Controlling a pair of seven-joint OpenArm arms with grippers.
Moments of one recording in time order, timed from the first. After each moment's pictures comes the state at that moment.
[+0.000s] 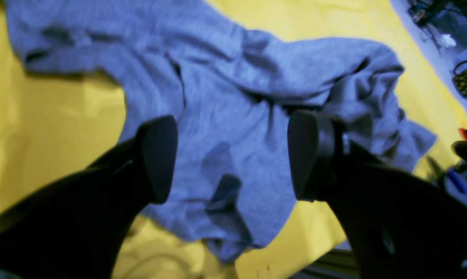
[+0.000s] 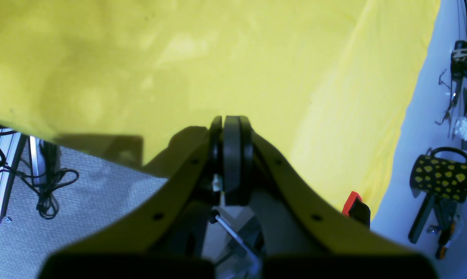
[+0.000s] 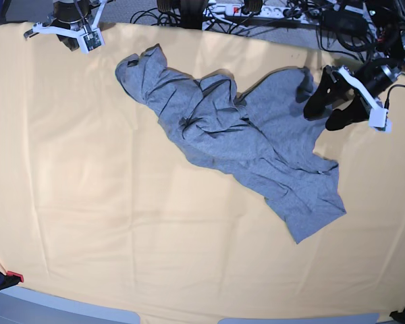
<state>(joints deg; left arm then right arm) 23.0 -19.3 -33.3 107.6 -67.0 -40.4 58.6 -55.0 13.2 -3.4 132.9 -31.9 1.0 -45.5</state>
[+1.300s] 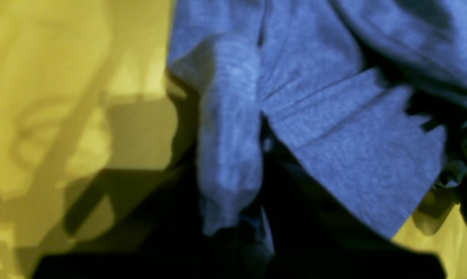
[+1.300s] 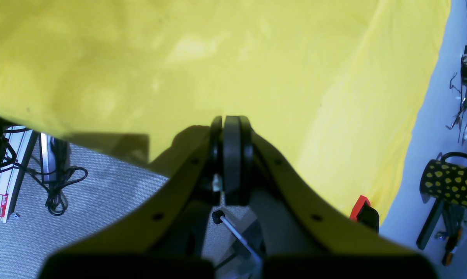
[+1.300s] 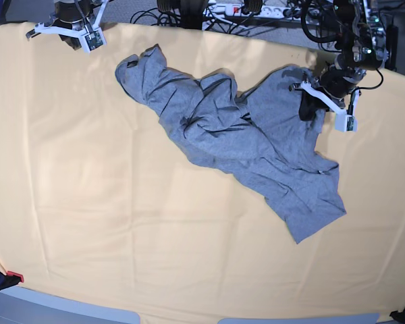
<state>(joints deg) 23.3 -15.9 -16.7 107.7 -38.2 -15.3 46.9 -54.9 13.3 -3.4 132.9 -30.4 2.1 -45.5</state>
